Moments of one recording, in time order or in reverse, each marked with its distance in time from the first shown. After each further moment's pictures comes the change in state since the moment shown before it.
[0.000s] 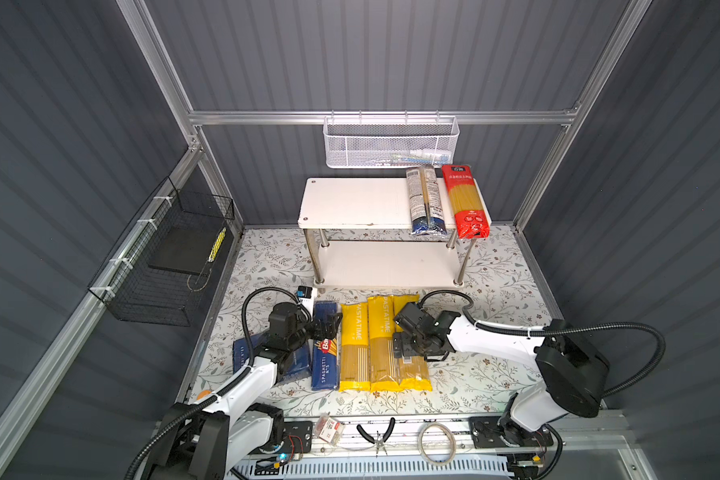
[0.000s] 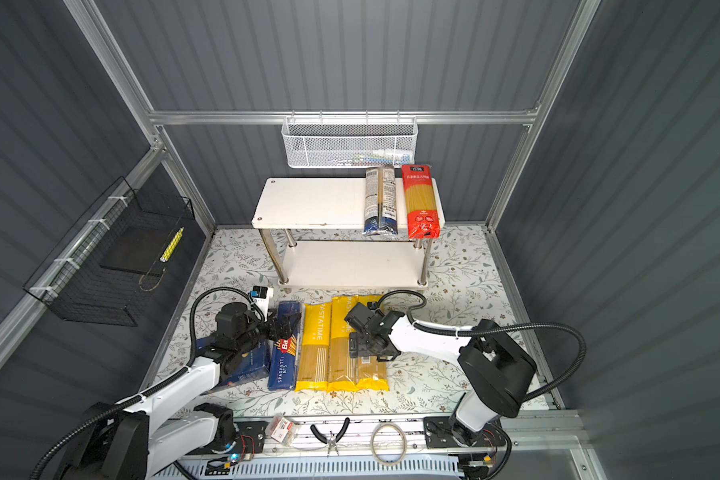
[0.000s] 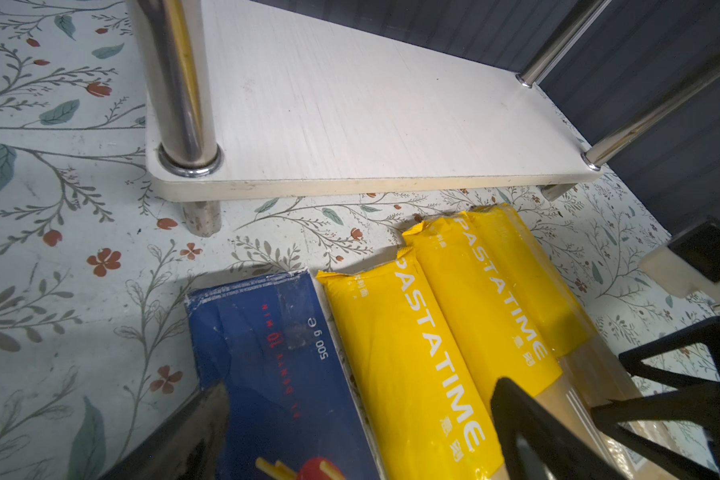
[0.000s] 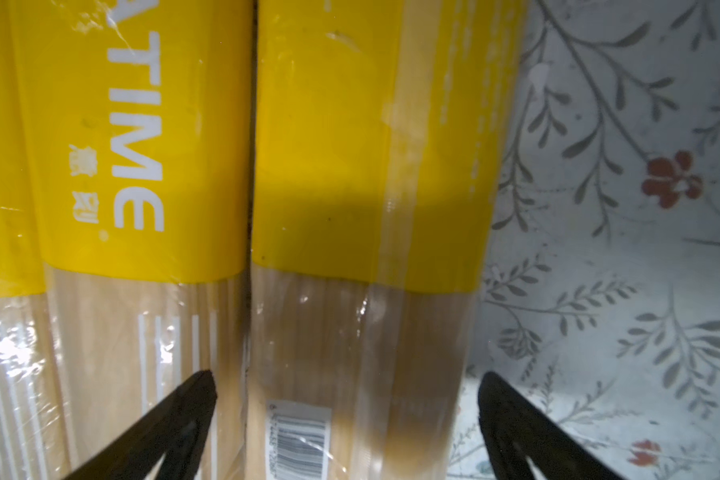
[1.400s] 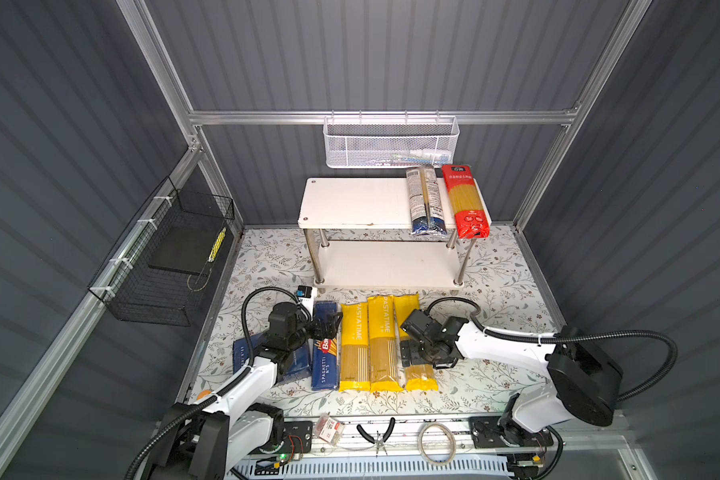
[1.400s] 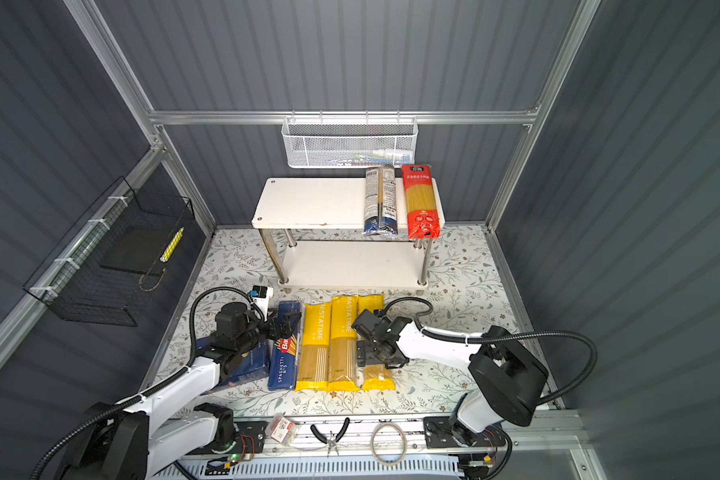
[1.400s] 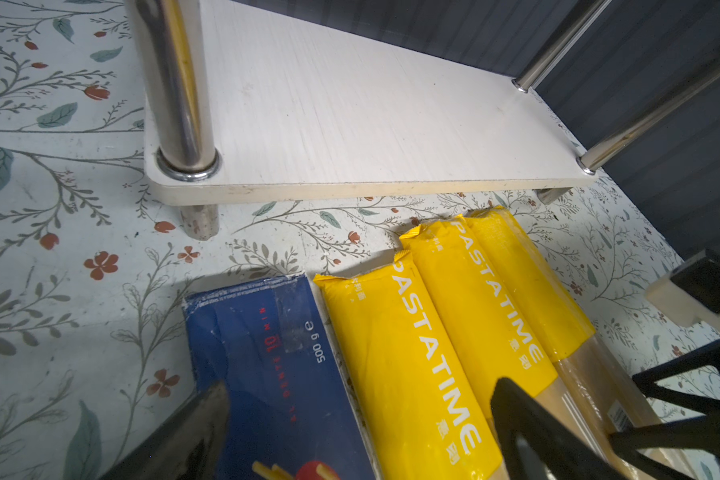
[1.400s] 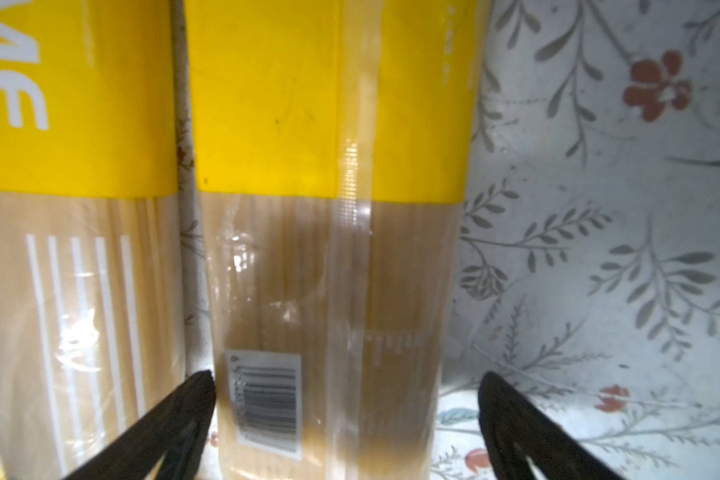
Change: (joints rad) left arm 0.000 -0.001 0.000 0.008 0.004 -0.008; right arm 0.003 -0.071 -0.087 -0.034 -0.017 -0.003
